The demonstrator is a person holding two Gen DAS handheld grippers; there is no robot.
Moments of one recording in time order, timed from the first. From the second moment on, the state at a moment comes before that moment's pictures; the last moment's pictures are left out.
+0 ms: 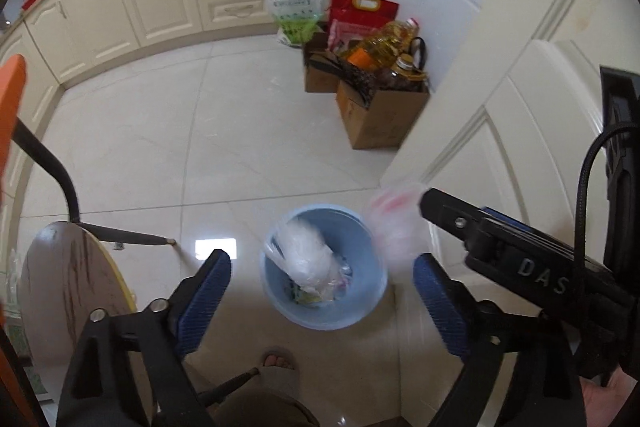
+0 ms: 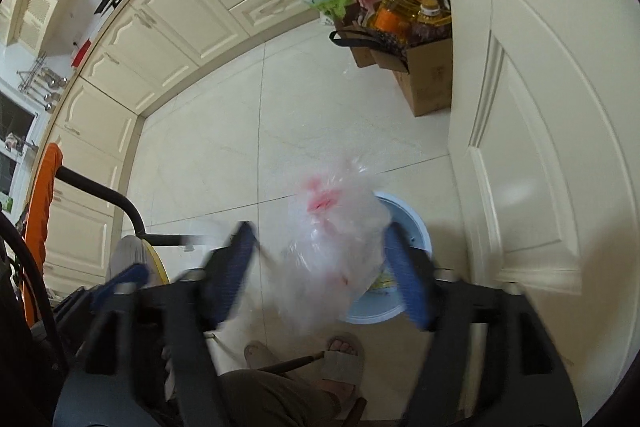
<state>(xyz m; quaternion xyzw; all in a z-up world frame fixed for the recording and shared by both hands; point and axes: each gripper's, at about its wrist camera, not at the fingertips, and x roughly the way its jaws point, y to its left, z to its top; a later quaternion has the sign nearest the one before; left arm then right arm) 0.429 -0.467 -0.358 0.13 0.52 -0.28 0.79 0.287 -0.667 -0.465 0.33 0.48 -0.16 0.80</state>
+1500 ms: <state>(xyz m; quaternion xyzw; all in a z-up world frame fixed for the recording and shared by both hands) 0.157 -0.116 -0.169 0.00 0.26 -0.17 0.95 0.245 -0.416 -0.172 0.13 0.31 -0.12 0.93</state>
